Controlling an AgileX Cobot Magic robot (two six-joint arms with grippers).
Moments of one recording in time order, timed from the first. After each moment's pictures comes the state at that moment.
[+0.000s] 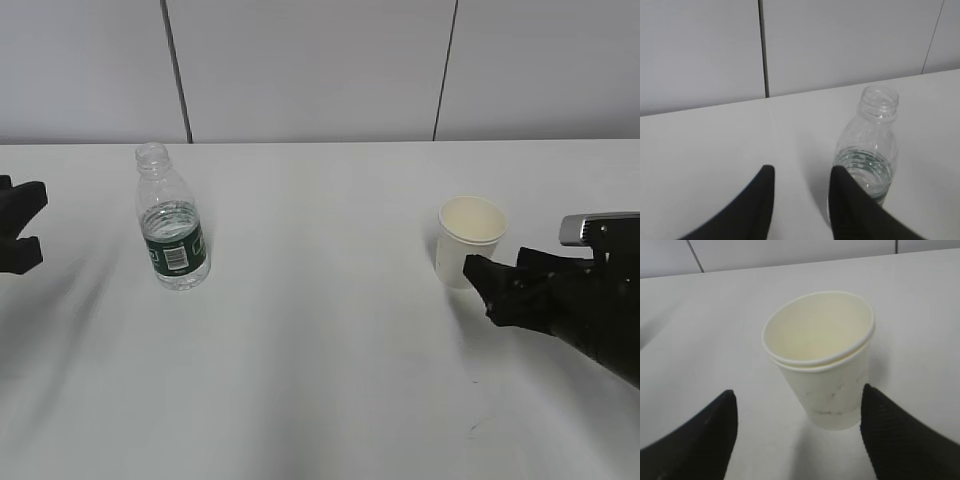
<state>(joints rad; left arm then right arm) -0.02 1.33 -0.31 0.43 -0.77 -0.24 0.09 1.91 -0.37 -0.25 -1.15 0.22</state>
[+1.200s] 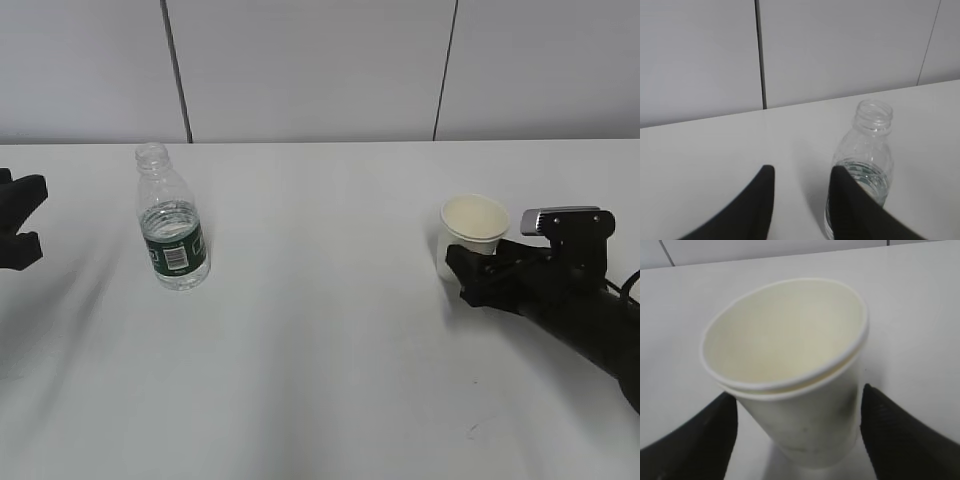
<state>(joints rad) -0.02 1.33 -0.31 0.44 -0.80 -0.24 0.09 2.10 -0.56 -0.21 -1.15 0.19</state>
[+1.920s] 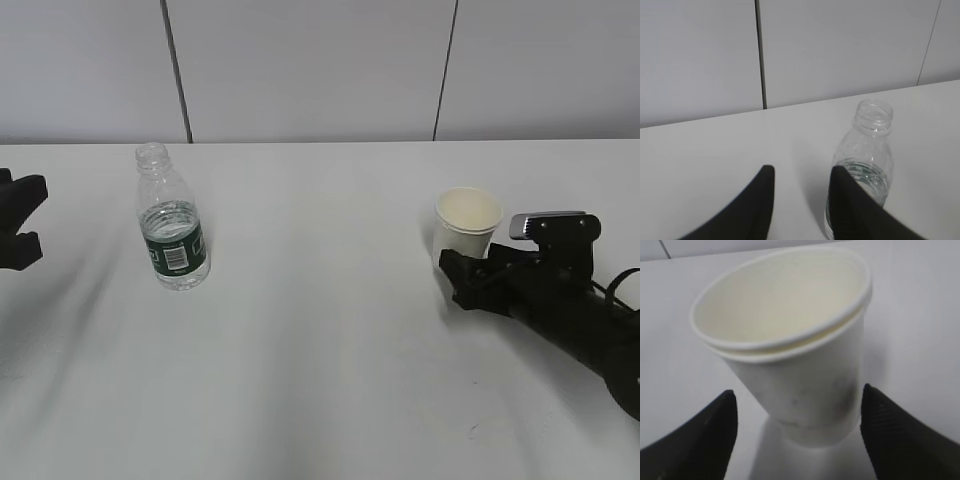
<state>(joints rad) -0.02 1.33 -0.31 0.44 -0.80 -0.24 0.09 2.16 -0.61 -0.22 -1.15 0.19</state>
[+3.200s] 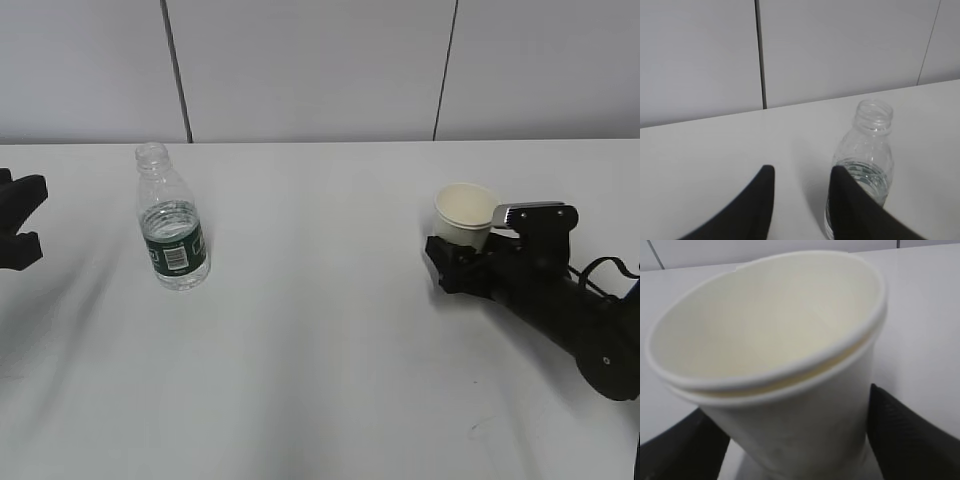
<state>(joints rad) -0.02 1.33 -0.31 0.44 -0.80 -0.24 0.09 2.26 -0.75 -0.22 -1.15 0.19</state>
